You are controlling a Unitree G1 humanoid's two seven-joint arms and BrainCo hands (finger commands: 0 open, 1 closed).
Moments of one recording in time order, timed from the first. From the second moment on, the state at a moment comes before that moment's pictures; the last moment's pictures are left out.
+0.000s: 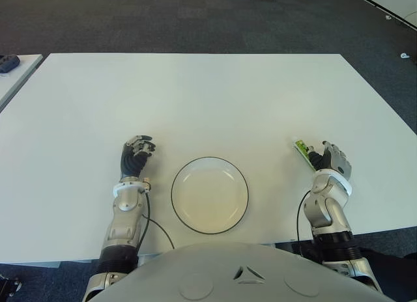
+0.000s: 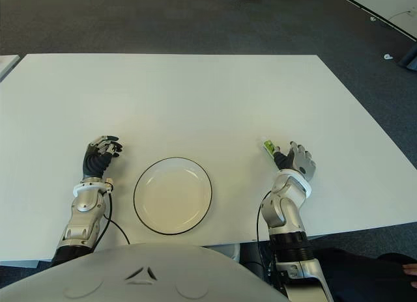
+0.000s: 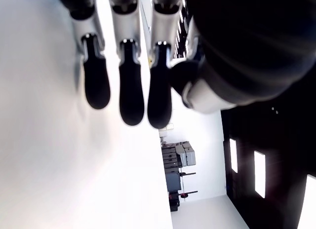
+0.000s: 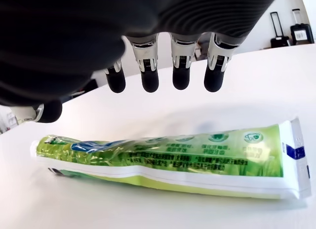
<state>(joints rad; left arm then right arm) 0.22 0.05 0.08 0.20 0.08 -0.21 0.18 0.07 -0.34 0.10 -0.06 -0.90 0.81 0.01</state>
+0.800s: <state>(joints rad) 0.22 0.05 0.09 0.21 0.08 -0.24 0.18 0.07 -0.40 0.17 -0.03 -0.89 0.78 0.11</state>
